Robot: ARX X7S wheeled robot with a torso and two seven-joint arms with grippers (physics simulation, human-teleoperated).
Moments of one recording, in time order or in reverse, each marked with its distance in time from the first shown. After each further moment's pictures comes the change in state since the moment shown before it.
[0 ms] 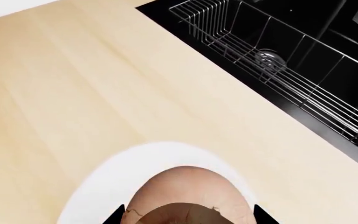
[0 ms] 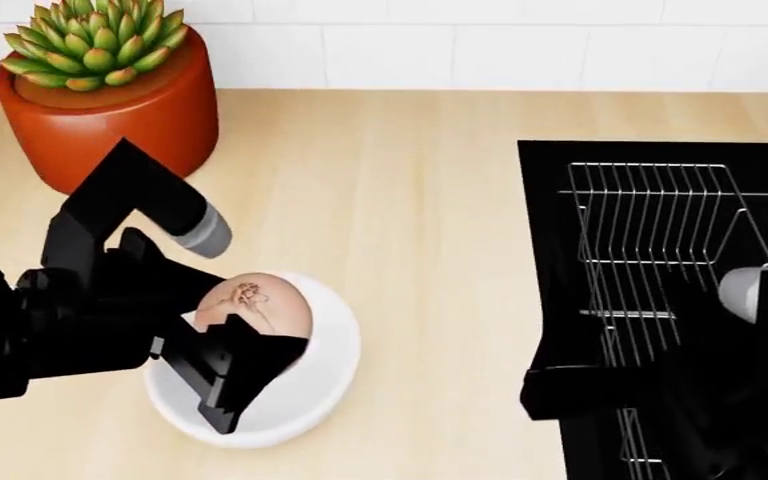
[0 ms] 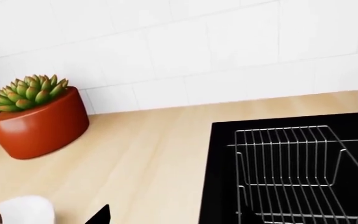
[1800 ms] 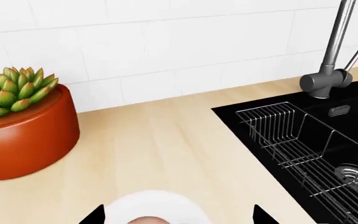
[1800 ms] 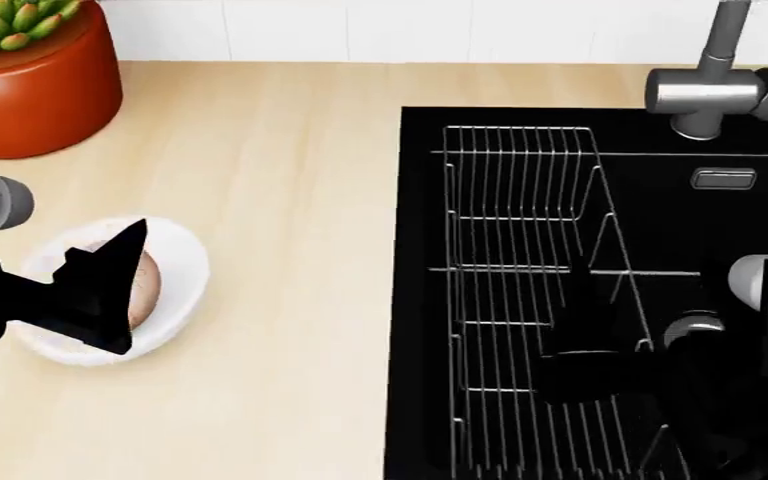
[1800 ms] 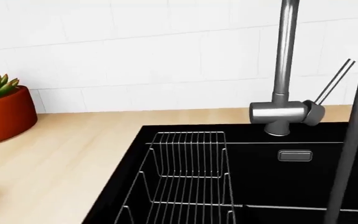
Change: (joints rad) left arm 0.285 -0.317 -0.196 0.430 0.078 0.409 -0.527; right arm 0.021 0.021 -0.027 -0.020 -0.091 -0.016 0.050
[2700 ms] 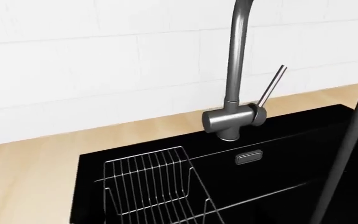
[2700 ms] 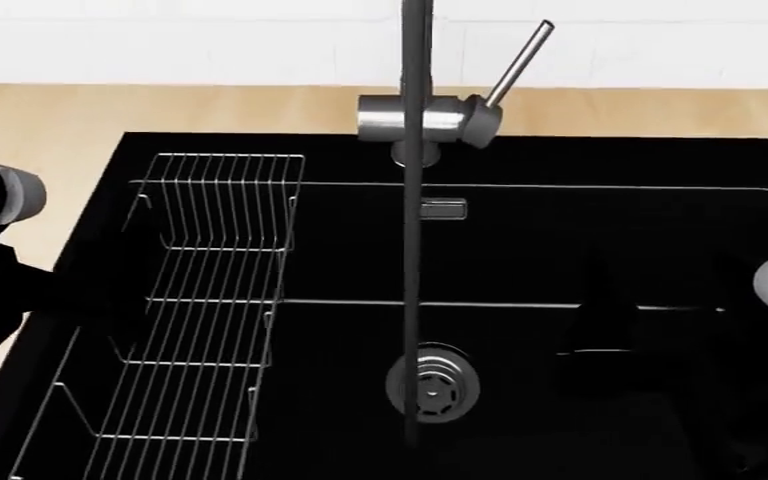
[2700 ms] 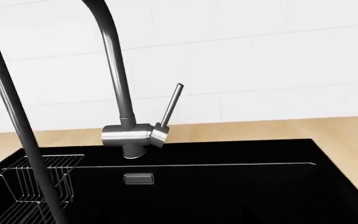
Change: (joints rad) left arm 0.008 0.037 -0.007 -0.011 0.025 0.024 -0.004; right arm -0.034 0.008 0.035 -0.016 0.008 -0.034 0.007
